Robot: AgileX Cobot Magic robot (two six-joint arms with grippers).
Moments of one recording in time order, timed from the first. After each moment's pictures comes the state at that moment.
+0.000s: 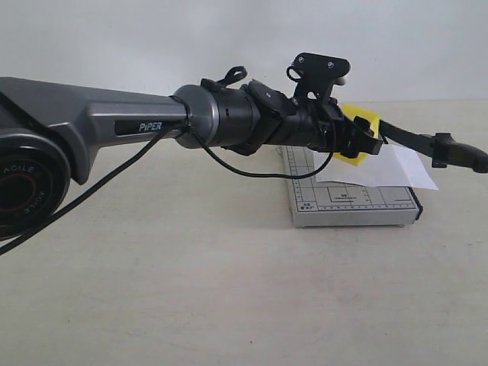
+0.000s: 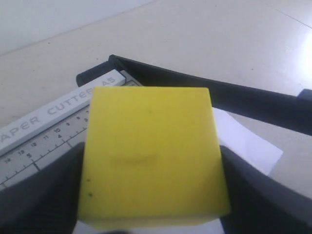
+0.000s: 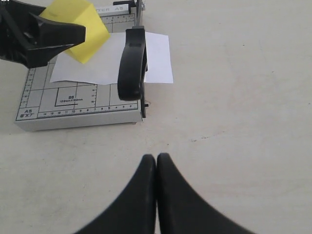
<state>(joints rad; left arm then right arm) -0.74 2.41 -1.88 -1.18 0.13 1.10 0.02 0.74 -0.47 0.06 0.46 0.01</state>
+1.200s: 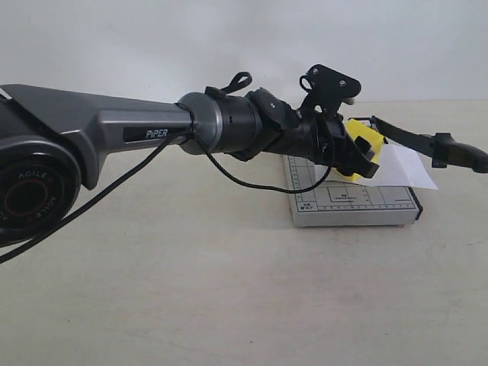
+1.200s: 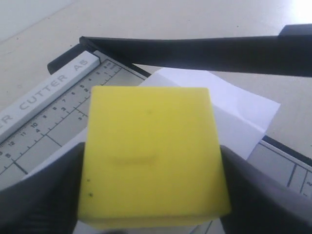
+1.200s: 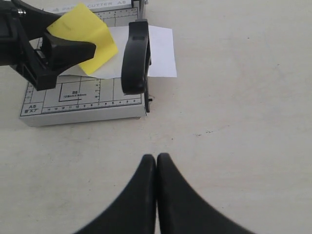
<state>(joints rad) -0.74 2.43 -1.89 -1.05 0.19 1.14 0.02 0.74 -0.47 0.08 0.48 0.00</state>
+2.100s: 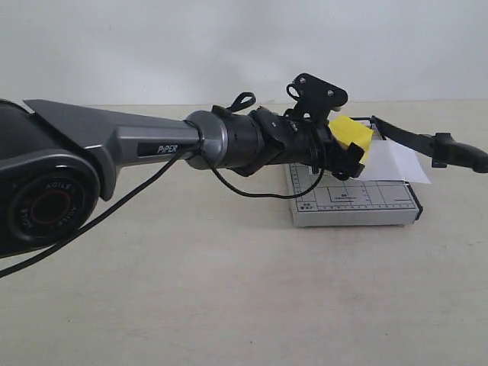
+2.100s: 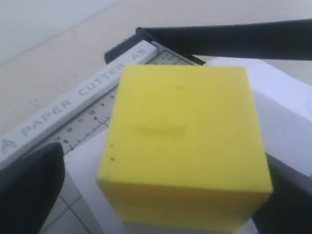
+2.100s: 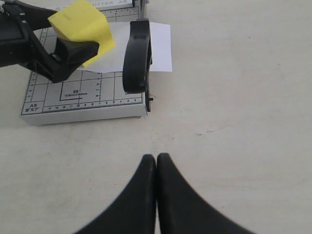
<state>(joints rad) -0.74 2.49 -1.89 -1.05 0.00 1.14 0.02 0.74 -0.47 0.09 0.48 -0.01</state>
